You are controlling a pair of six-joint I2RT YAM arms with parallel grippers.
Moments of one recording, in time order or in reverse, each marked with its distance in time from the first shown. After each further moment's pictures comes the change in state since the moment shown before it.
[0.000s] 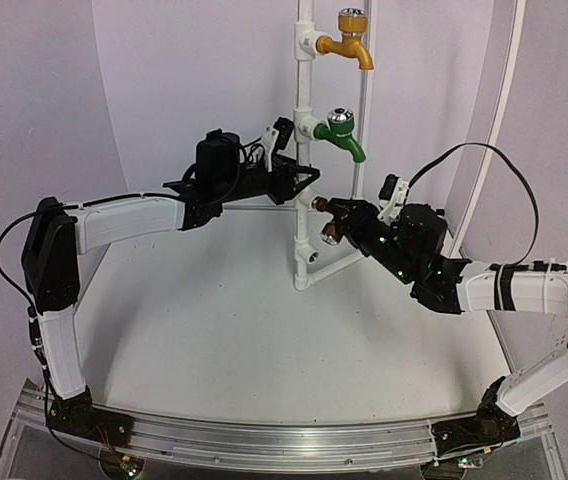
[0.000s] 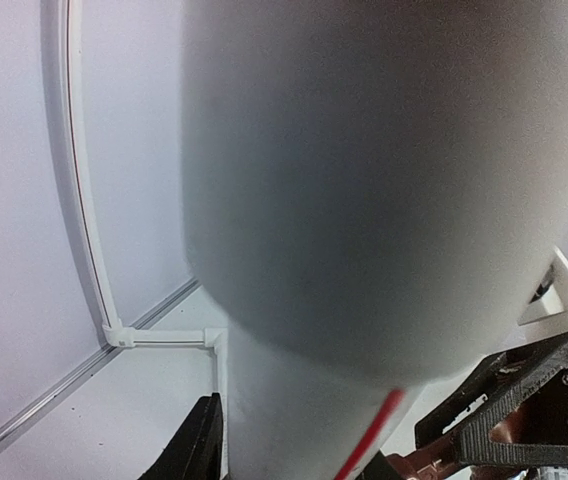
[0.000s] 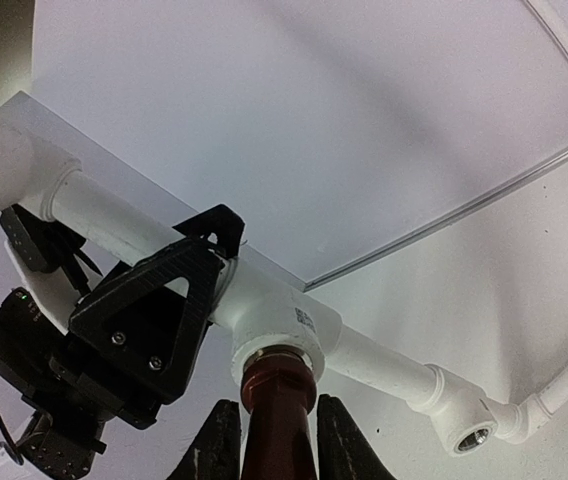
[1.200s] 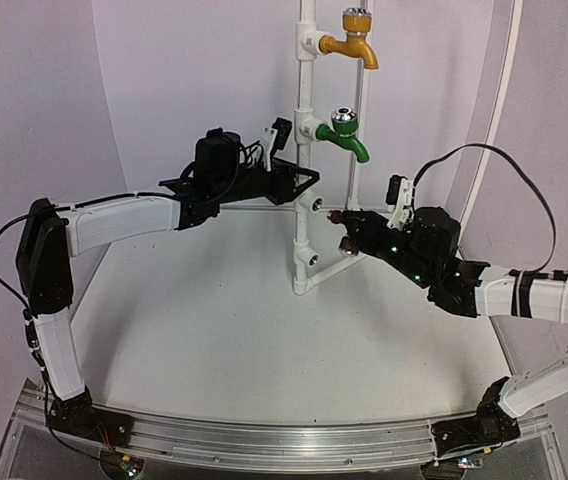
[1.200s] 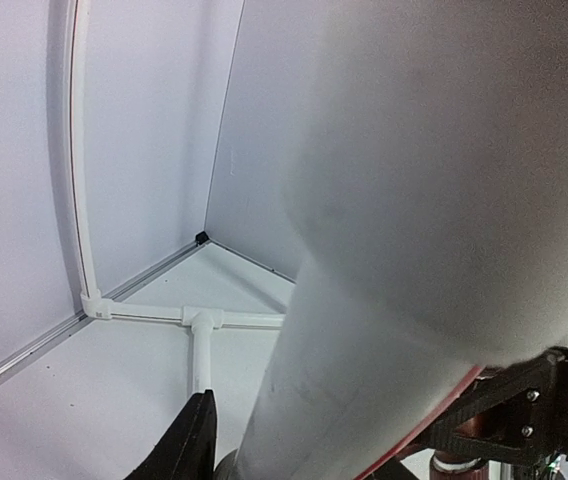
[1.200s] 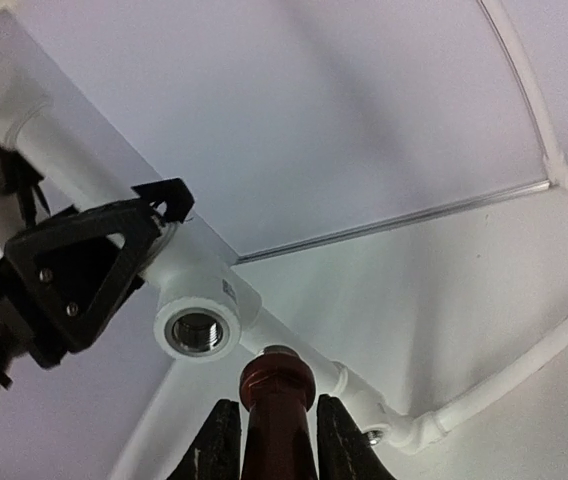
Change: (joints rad) left arm -0.014 -0.041 -0.011 -0.086 -0.042 -0.123; right arm -0.029 -0.116 -0.056 -0.156 -0.047 -0.295
